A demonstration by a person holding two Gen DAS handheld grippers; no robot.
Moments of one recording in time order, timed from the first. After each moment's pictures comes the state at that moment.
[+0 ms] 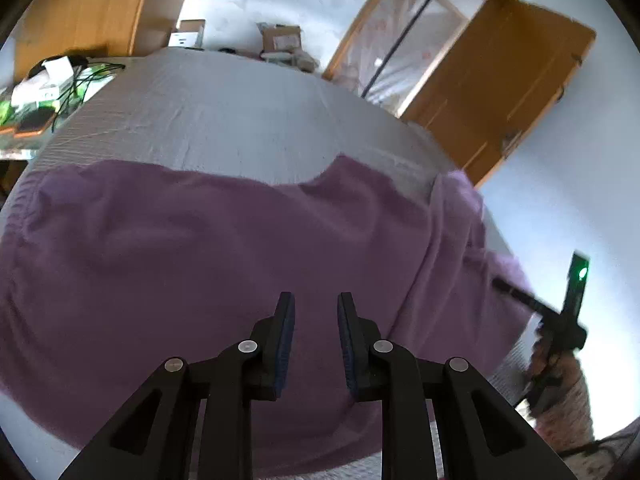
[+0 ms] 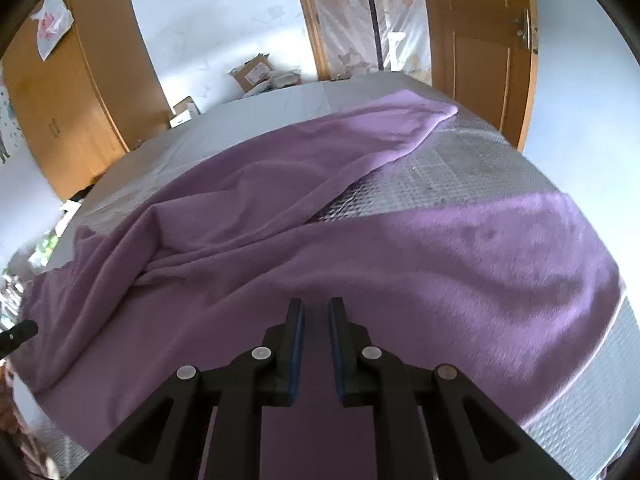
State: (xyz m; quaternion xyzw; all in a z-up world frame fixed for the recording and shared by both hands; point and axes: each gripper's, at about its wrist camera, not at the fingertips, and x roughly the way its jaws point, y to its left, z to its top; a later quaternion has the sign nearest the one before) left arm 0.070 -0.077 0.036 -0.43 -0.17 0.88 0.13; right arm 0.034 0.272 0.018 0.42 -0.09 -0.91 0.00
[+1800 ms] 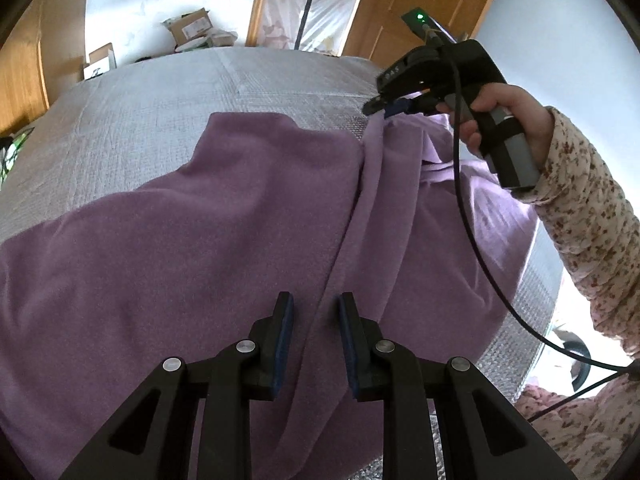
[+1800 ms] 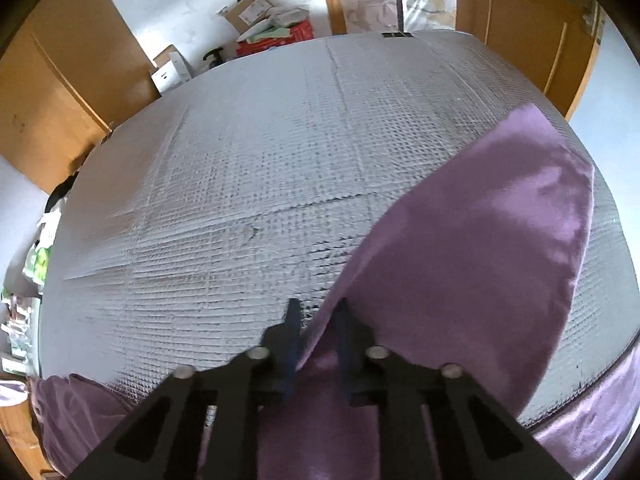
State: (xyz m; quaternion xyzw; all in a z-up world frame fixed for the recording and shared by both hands) left arm 0.049 0.017 0.031 -0.46 -0.02 0.86 0.23; right arm -0.154 0.202 0.035 0.55 -0.11 -0.83 0.01
